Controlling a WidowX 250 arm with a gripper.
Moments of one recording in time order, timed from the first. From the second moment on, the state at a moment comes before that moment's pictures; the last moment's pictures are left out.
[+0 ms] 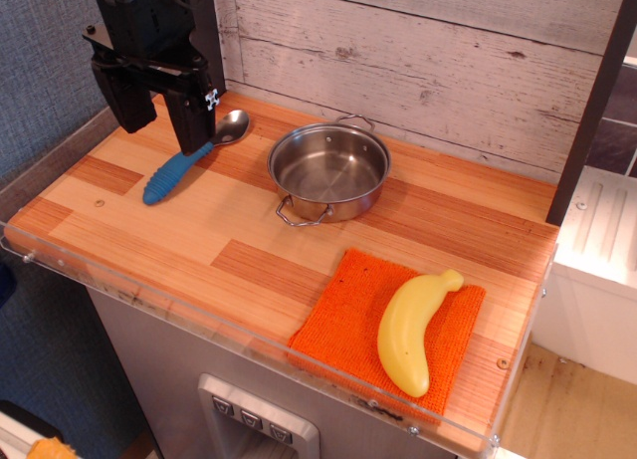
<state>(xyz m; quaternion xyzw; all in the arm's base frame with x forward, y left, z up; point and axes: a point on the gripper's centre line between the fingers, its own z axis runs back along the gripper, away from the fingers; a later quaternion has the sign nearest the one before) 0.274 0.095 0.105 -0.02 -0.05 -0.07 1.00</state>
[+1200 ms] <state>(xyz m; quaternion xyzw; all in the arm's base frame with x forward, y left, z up) 0.253 -0.032 0.076 -0.07 -0.07 -0.14 0.98</state>
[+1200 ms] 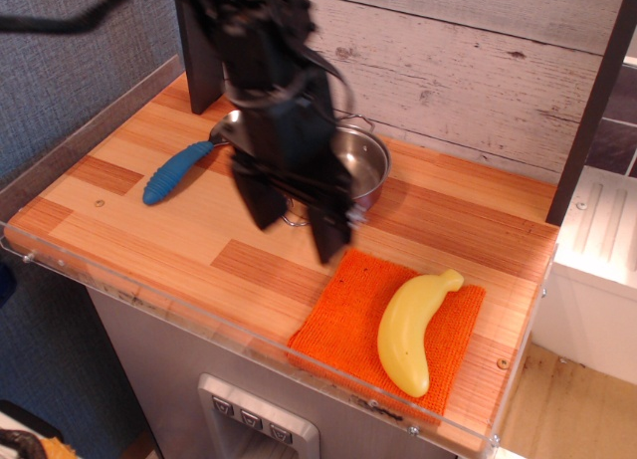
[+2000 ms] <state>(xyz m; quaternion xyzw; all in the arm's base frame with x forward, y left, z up) 0.251 -0.098 0.042 -0.02 -0.08 -0.14 0.99</state>
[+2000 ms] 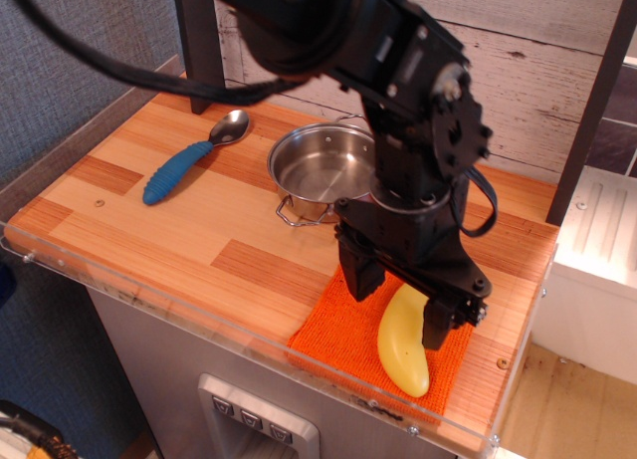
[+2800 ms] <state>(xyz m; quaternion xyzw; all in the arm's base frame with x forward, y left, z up) 0.264 -0.109 0.025 -0.01 -0.05 -0.15 0.99</state>
